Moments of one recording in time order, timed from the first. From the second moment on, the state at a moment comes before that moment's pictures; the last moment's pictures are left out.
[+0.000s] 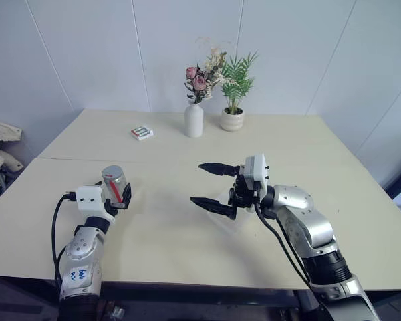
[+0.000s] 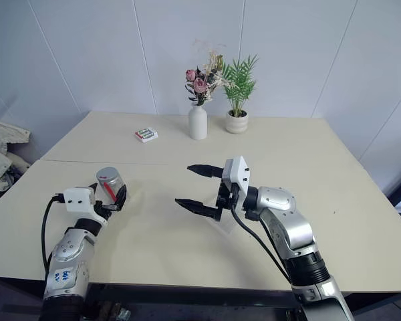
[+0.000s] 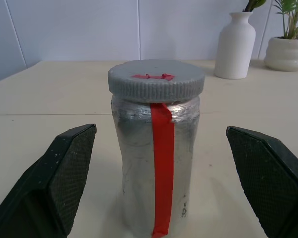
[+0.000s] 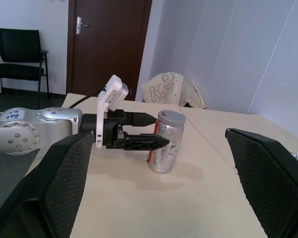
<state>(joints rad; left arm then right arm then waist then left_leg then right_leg) -0.38 0.28 0.33 0.21 -0.19 -0.05 -0.15 -0.68 -0.34 0.11 -0.04 0.44 0.18 1.02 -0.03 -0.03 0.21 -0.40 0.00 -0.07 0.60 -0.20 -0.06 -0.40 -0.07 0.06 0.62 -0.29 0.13</state>
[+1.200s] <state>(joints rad) -0.41 0.33 0.25 0.19 -0.32 -0.10 -0.43 -0.64 -0.35 0.10 -0.13 0.43 0.28 0.91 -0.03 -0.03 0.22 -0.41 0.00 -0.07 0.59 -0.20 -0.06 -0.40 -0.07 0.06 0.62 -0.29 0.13</state>
